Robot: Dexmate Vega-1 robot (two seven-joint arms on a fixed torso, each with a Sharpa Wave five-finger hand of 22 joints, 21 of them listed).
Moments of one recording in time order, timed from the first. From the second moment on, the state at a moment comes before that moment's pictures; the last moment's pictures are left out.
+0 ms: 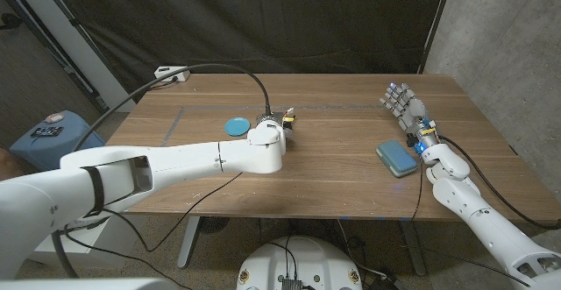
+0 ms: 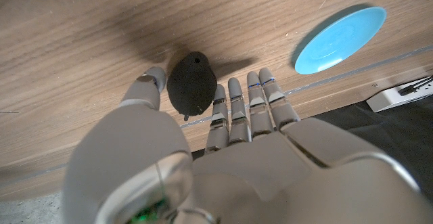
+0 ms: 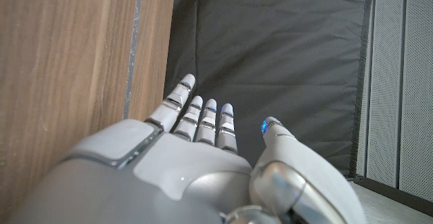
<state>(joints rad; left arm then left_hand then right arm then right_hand) 0.19 0.56 1.42 -1.89 0.16 1.32 0.12 0.86 0.07 0.38 -0.16 0.53 0.48 0.21 0.23 0.35 0.33 0.19 0.54 0.59 0.47 0.19 0.23 0.26 0.35 0.21 0.34 0.21 -0.93 -0.53 -0.21 -1.20 0.86 0.47 0.30 0.33 0.16 0.35 0.06 0.19 0.23 -0.04 0.20 0.19 0.22 0.00 0.20 0.20 0.13 -0.04 0.22 0.24 0.35 -0.05 0.24 0.17</state>
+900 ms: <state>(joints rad) 0.24 0.56 1.40 -1.88 0.20 1.30 0.21 0.93 0.07 0.43 -0.17 0.54 0.66 0.18 0.30 0.39 0.51 0.08 0.63 0.60 0.63 0.09 0.27 0.27 0.50 0.21 0.40 0.21 -0.95 -0.53 -0.20 -1.21 0.88 0.46 0.29 0.33 0.15 0.35 0.06 0.19 0.23 -0.04 0.20 0.19 0.22 0.00 0.20 0.20 0.13 -0.04 0.22 0.24 0.35 -0.04 0.24 0.17</state>
